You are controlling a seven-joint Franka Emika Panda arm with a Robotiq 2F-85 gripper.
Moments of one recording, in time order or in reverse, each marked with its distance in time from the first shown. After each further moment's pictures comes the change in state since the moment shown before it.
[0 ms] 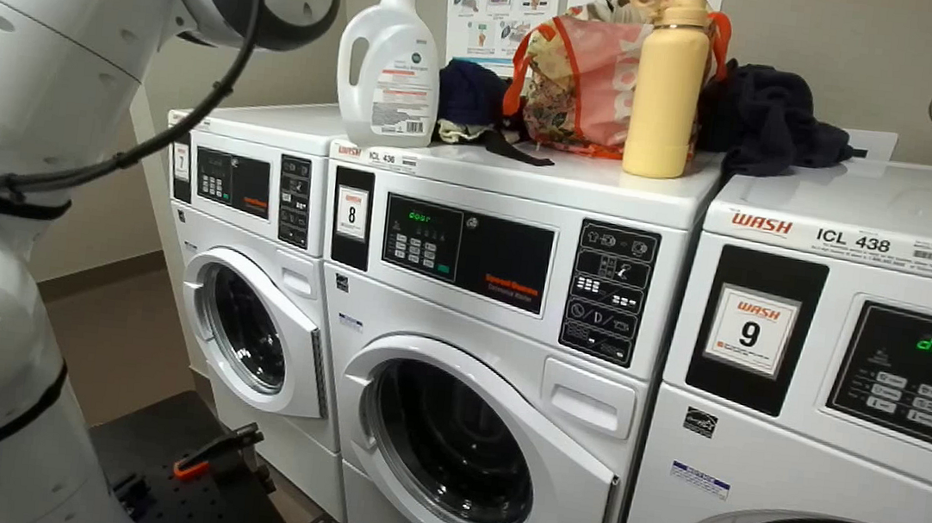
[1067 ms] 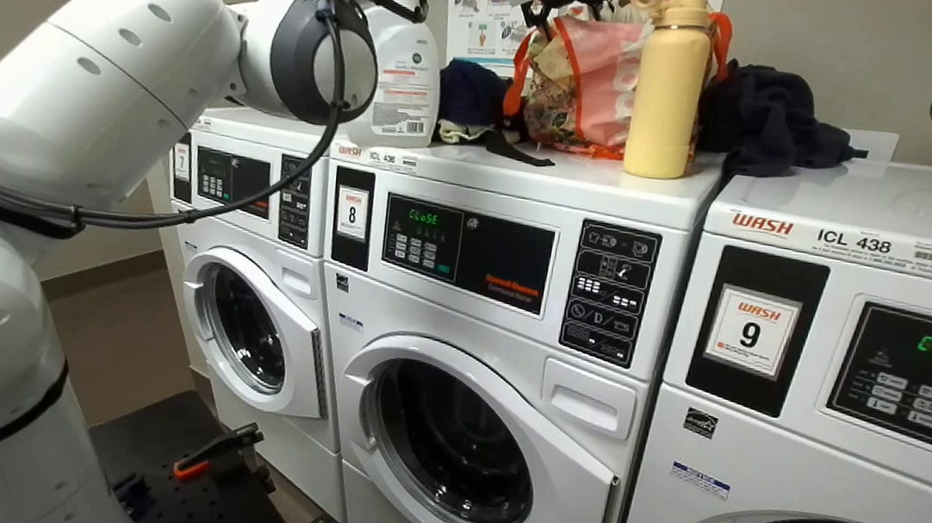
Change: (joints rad) arm 0.036 0.235 0.038 0.179 0.104 -0.004 0.003
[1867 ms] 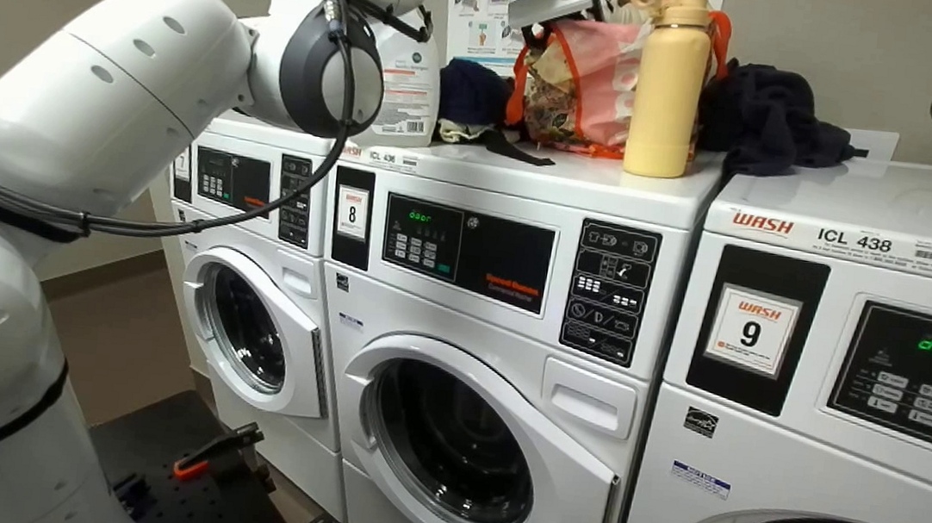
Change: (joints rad) arm -0.004 0.047 0.006 0.001 0.034 -0.008 0.018
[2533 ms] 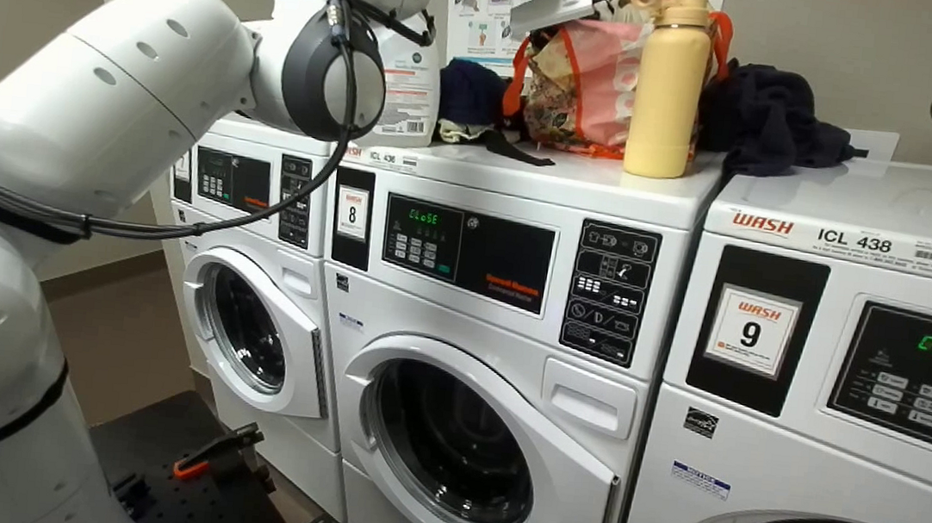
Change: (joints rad) arm -0.007 0.009 0.000 -0.001 0.000 -0.012 0.015
